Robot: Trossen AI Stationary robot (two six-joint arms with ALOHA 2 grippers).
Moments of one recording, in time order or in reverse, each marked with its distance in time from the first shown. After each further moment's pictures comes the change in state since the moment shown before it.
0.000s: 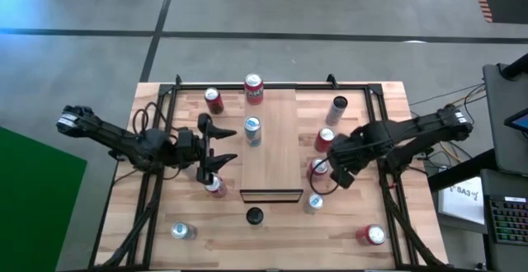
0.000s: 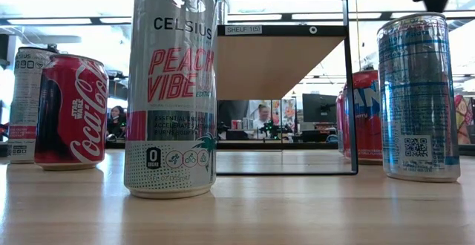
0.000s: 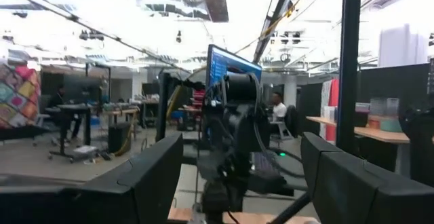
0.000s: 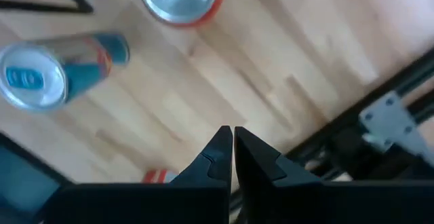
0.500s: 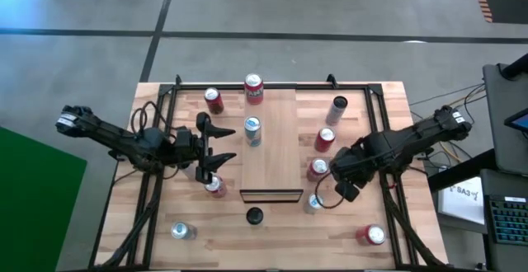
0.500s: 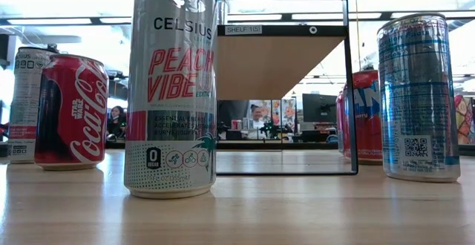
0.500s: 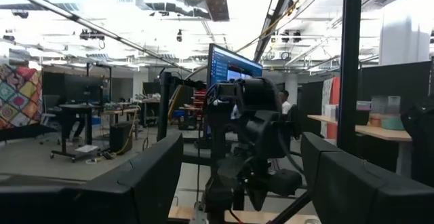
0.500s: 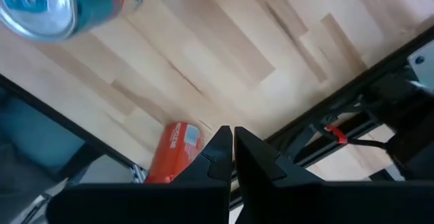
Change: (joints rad) left arm 0.001 -0.012 0.000 -0.025 -0.001 -0.007; right arm 0.115 0.019 -0.020 0.009 -0.148 0.140
